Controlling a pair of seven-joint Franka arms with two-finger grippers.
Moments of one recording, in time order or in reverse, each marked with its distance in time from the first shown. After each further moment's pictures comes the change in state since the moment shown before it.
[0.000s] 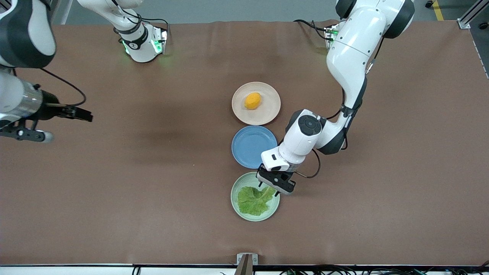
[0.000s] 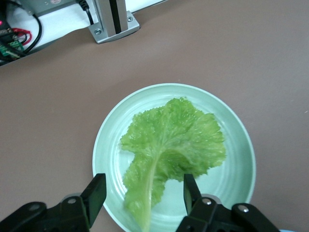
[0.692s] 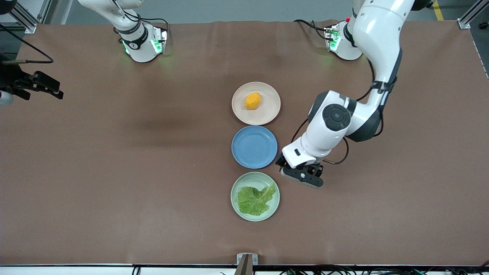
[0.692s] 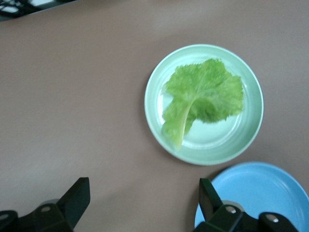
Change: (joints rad) left arm 0.065 -0.221 -0.006 -0.091 -0.004 -0.352 -0.142; right arm -0.110 -0.165 -0.015 -0.028 -0.057 0.006 -0.370
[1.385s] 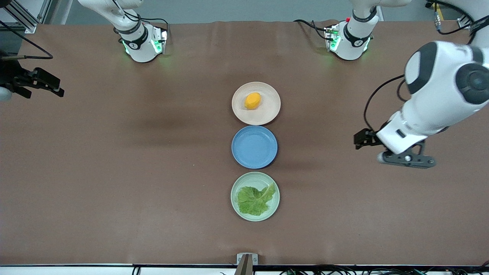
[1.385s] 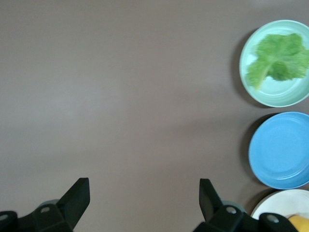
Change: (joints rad) left arm 0.225 -0.331 0.003 -0.017 0.000 -0.553 0.011; right arm 0.001 -0.036 0.001 0.000 0.018 -0.002 -0.001
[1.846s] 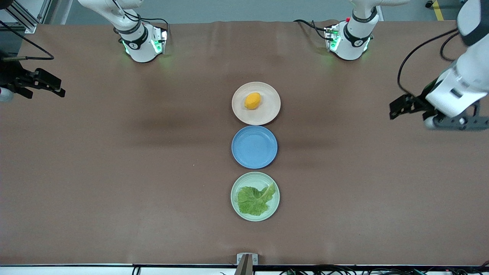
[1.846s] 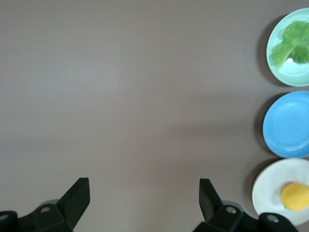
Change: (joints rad) left arm 0.121 -0.185 0.005 -0.034 0.000 -0.210 0.005; right arm 0.000 0.001 0.000 -0.003 0.010 0.000 0.000
